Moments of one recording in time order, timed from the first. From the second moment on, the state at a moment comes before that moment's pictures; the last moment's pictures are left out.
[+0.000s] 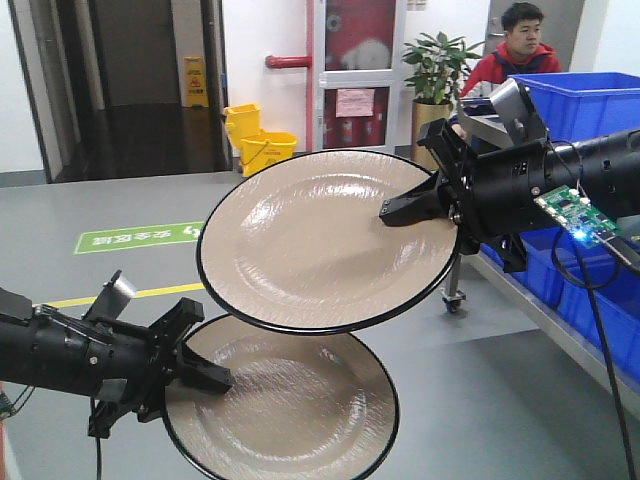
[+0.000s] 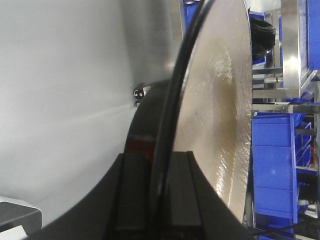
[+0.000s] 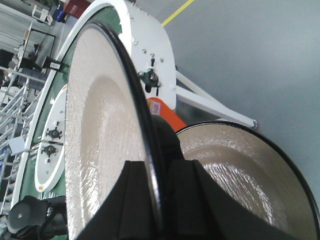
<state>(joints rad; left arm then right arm) -0.10 1.67 -1.23 -1.09 0.94 0.26 0.13 1.67 -1.72 0.92 0.99 -0.02</state>
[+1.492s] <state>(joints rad) -0.10 1.67 -1.23 -1.09 0.94 0.26 0.13 1.67 -1.72 0.92 0.99 -0.02</state>
